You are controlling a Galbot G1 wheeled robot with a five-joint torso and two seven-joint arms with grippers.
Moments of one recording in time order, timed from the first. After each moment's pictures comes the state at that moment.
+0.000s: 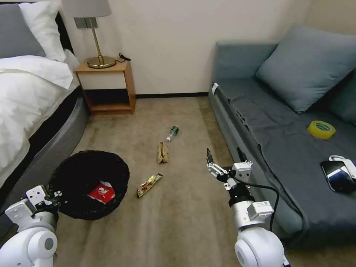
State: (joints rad) left arm 1.46 -1.49 -1.00 -2.19 -0.54 0.71 -0.31; right arm -1.48 1.37 0.27 2.22 0.09 -0.04 0.19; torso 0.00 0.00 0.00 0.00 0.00
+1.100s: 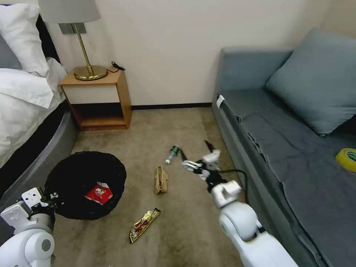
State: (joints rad) left arm 1.46 -1.50 -1.02 -2.18 -0.54 0.70 -0.31; right arm -0.95 1.12 -0.09 1.77 0.19 -0.03 0.05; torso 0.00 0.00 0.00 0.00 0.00
